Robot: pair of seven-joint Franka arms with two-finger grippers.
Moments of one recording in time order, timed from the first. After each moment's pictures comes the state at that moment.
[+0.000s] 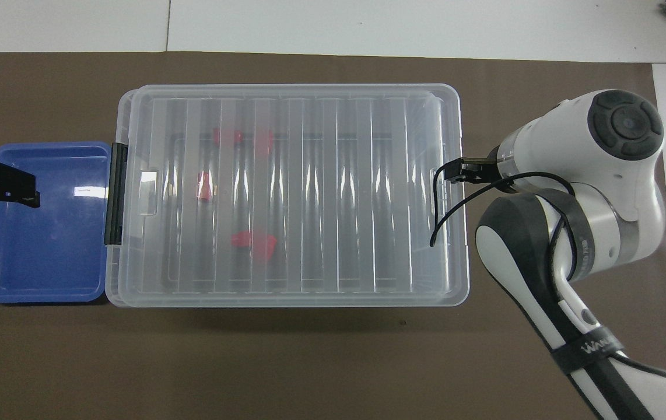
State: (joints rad) left arm -0.11 -0.02 0.08 -1.58 0.02 1.49 -0.14; right arm 0.24 0.14 -0.02 -1.82 0.00 2.05 0.29
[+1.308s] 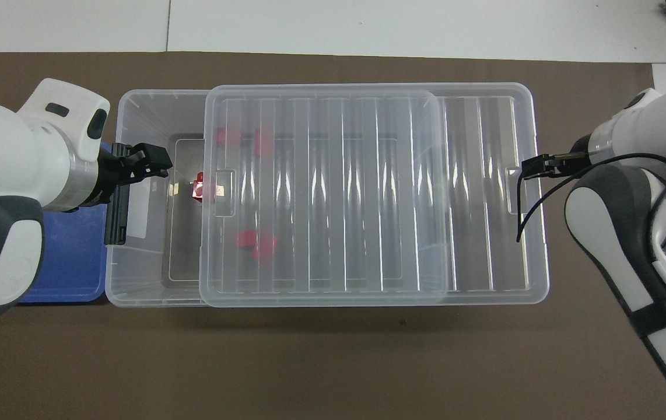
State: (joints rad) left arm -0.33 -0.05 0.04 -1.82 0.02 1.93 -0.66; right arm 0.02 0.14 -0.02 -1.83 0.00 2.04 -0.02
